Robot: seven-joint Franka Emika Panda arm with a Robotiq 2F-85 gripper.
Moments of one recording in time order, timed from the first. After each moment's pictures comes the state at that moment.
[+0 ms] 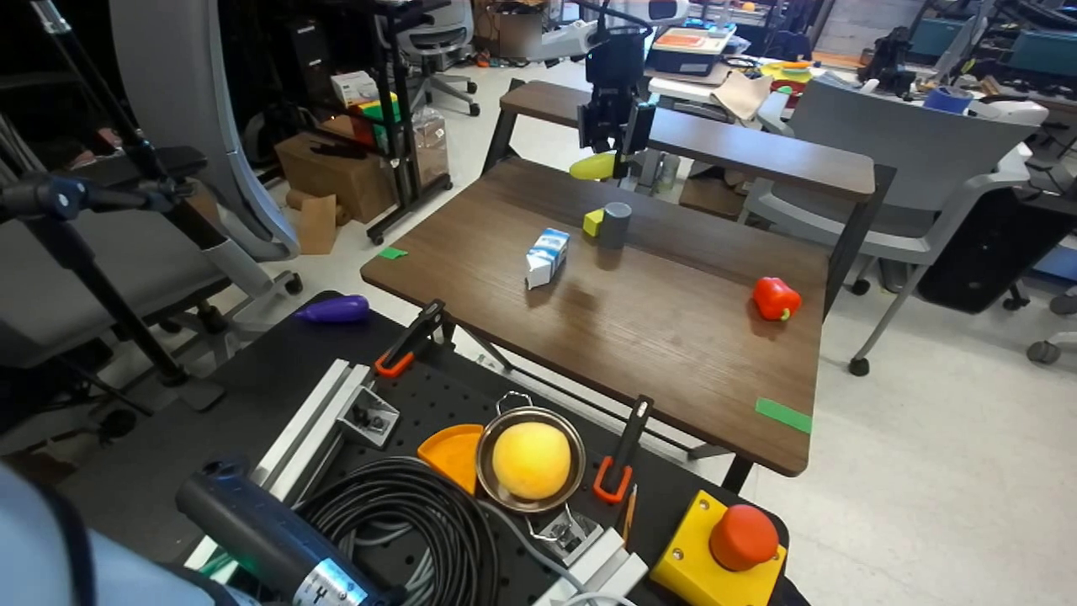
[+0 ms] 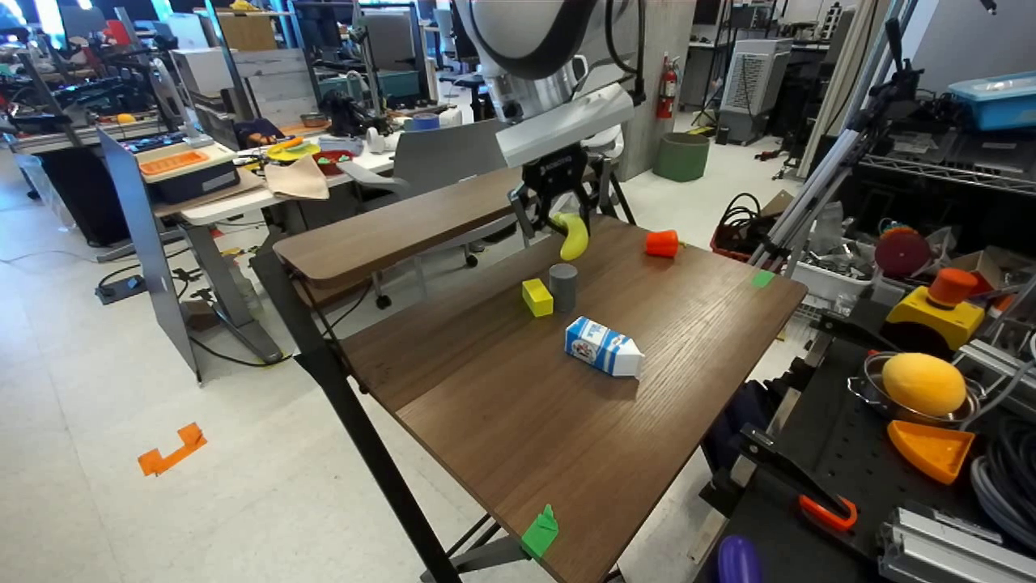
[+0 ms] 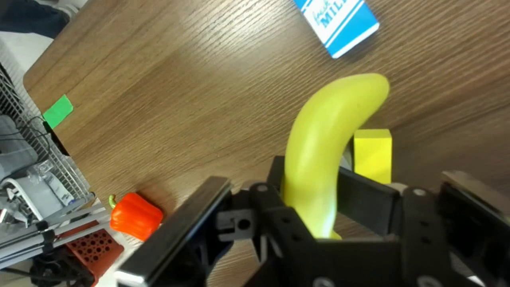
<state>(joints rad) 0.27 0.74 -0.12 -1.48 -0.19 1.98 0.78</state>
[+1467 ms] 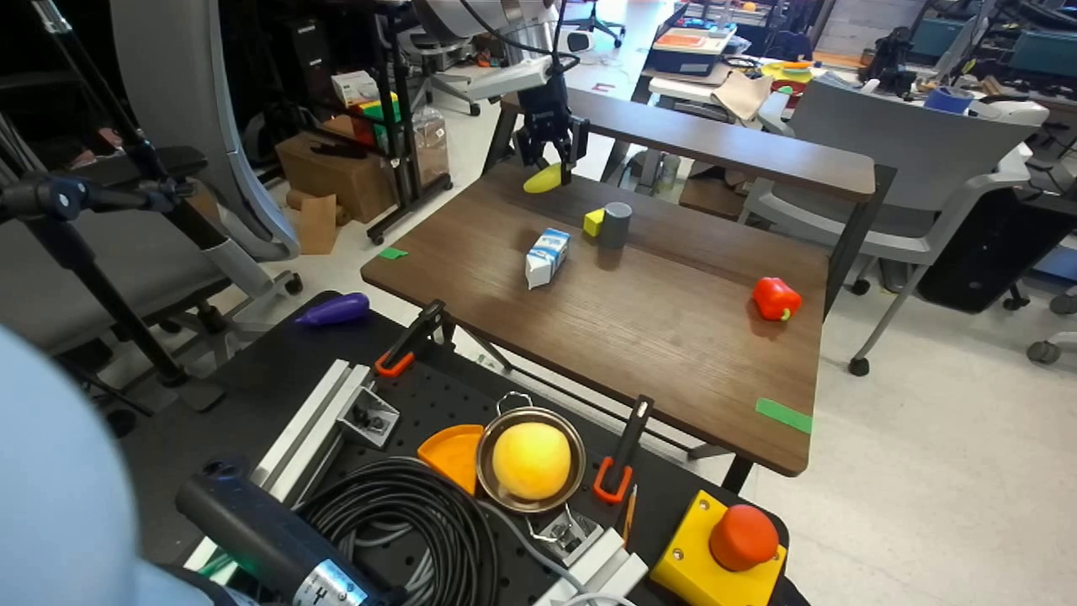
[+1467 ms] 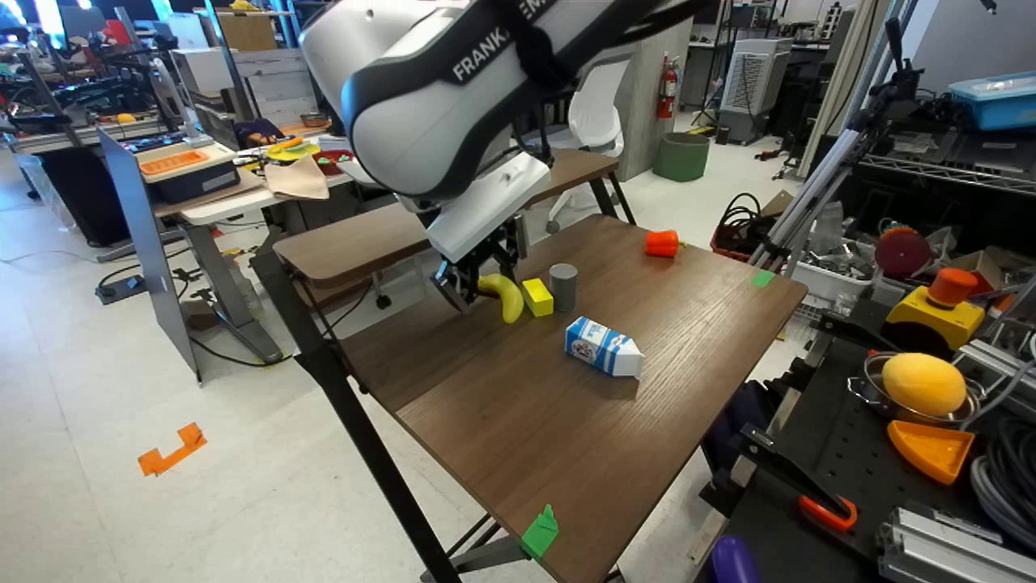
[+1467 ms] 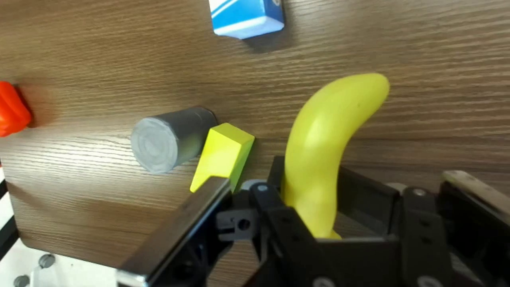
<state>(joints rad) 0.38 1.05 -0.06 -1.12 -0.31 1.90 0.52</state>
